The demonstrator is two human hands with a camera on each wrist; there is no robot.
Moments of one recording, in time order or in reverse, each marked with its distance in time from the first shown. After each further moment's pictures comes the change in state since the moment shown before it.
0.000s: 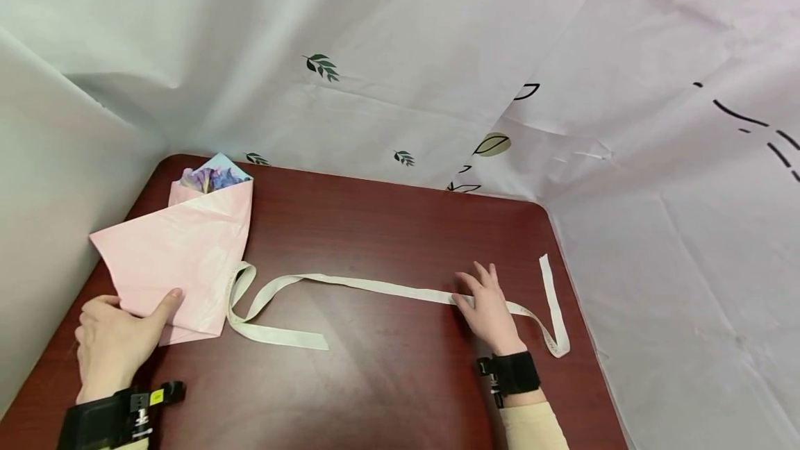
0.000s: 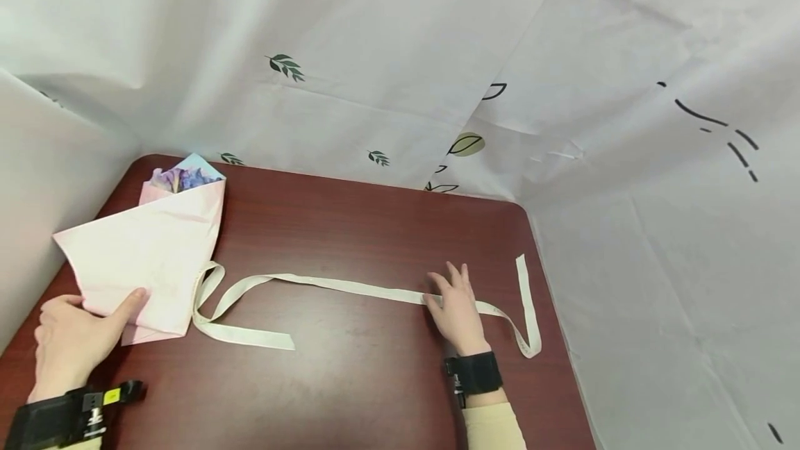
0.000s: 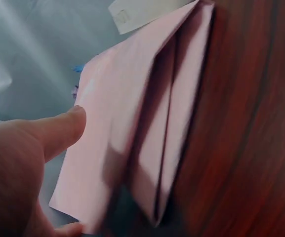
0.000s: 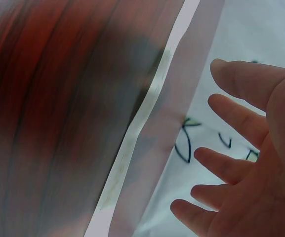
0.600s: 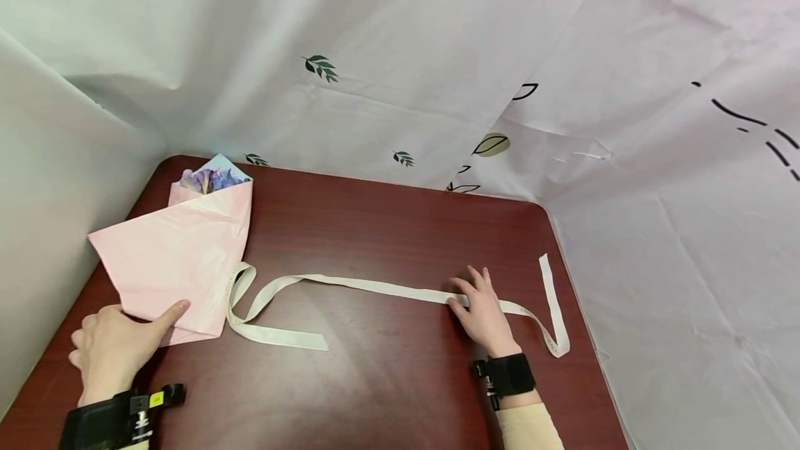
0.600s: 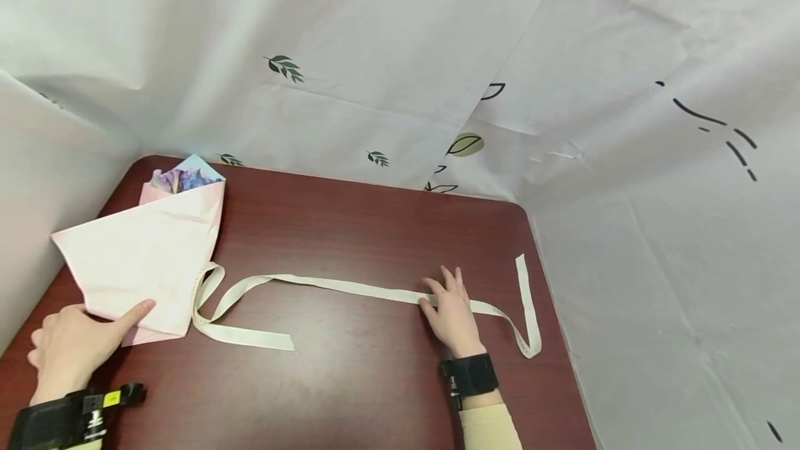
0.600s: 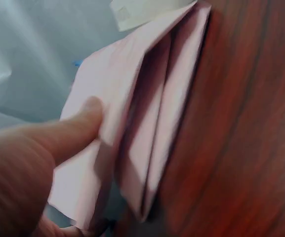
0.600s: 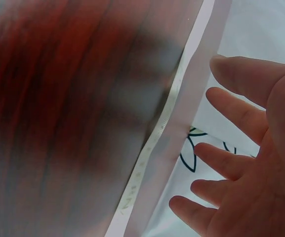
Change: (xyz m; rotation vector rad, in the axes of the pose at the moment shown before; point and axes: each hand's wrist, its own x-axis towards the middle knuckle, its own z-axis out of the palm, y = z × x) left_hand 0.006 -0.005 -0.002 0.145 -0.056 0.004; right_hand -0.002 -0.005 0.009 -0.006 -0.034 -0.002
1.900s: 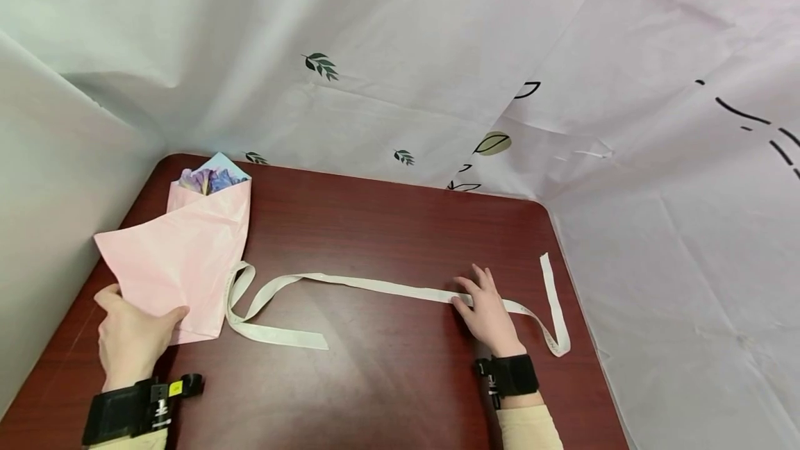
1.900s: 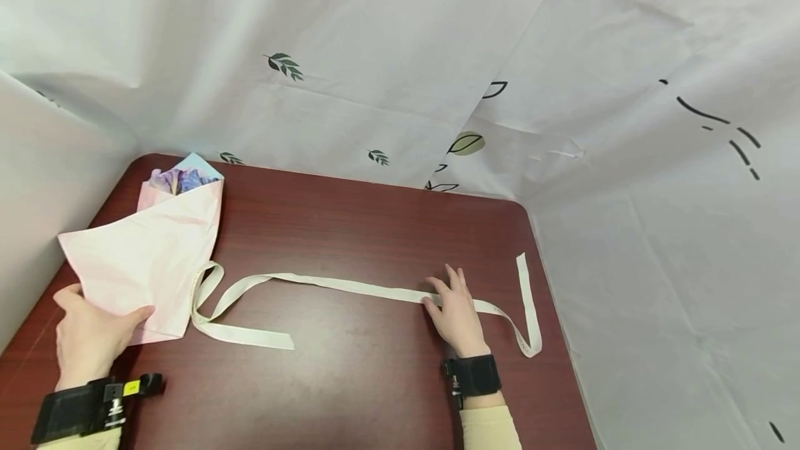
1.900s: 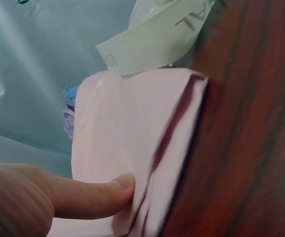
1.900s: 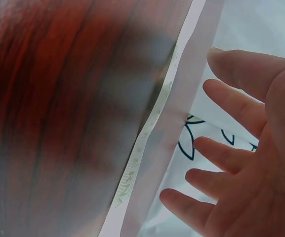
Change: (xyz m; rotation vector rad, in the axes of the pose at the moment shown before) left_hand -0.009 0.022 0.011 -0.279 0.111 -0.031; right_hand -0.001 0.004 -0.004 0.027 -0.027 0.014
